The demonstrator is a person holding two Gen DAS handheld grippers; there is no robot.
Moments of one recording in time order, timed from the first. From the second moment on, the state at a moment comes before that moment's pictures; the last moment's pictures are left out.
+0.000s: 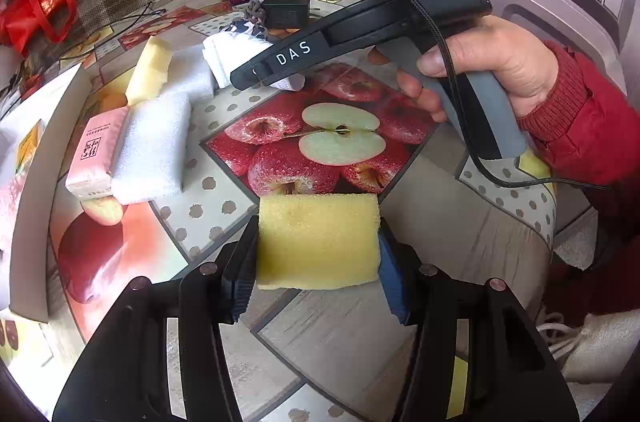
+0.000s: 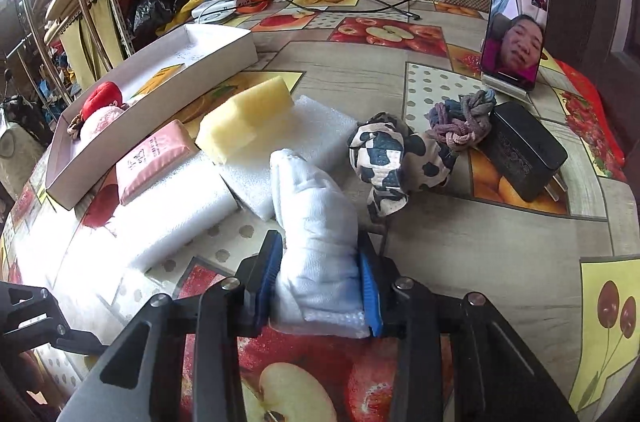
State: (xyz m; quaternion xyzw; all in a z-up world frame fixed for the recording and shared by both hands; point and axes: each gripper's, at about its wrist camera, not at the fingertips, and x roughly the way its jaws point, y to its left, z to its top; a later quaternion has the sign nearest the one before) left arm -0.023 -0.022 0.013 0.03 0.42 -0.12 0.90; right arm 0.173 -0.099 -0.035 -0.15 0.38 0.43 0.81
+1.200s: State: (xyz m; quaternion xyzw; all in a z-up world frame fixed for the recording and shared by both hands) left arm -0.052 0.278 0.066 -0.16 0.15 0.38 0.90; right arm 0.148 0.037 0.066 -0.01 0.27 0.54 0.80
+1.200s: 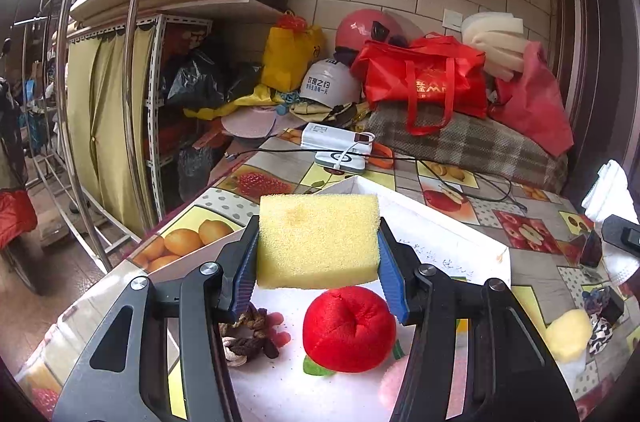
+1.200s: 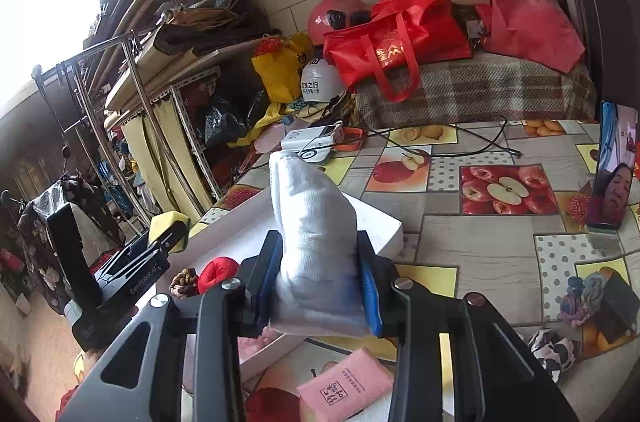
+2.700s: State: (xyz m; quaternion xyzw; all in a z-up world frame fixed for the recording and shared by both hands) left arm 0.000 0.157 0.054 -0.08 0.21 0.17 0.96; right arm 0.216 -0.158 0.007 0.09 0.27 0.29 0.92
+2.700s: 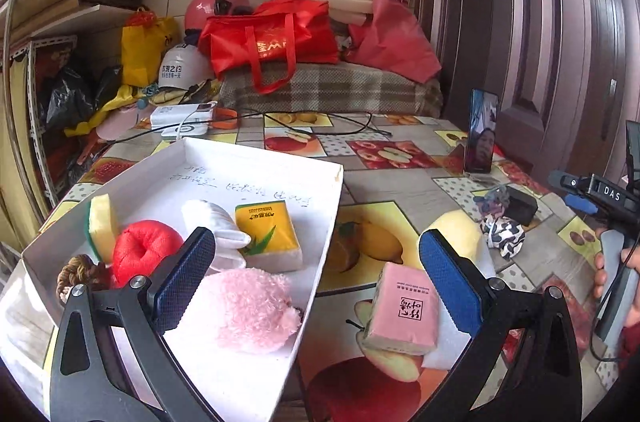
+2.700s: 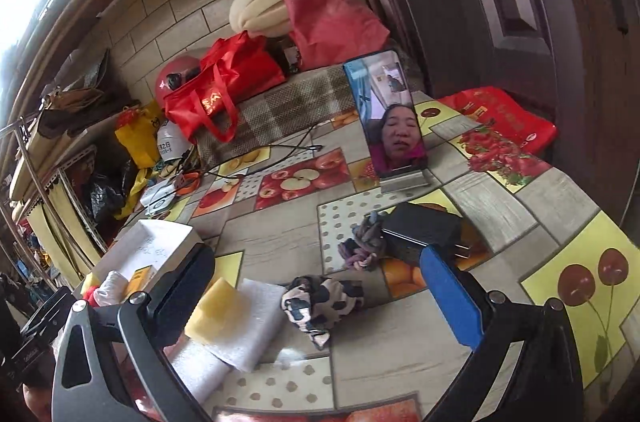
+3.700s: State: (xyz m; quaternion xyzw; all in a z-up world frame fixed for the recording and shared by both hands) left arm 0.058 0.028 0.007 -0.07 0.39 -0.06 0.92; right arm 0.234 -0.123 -0.041 -0.01 0.40 0.38 0.84
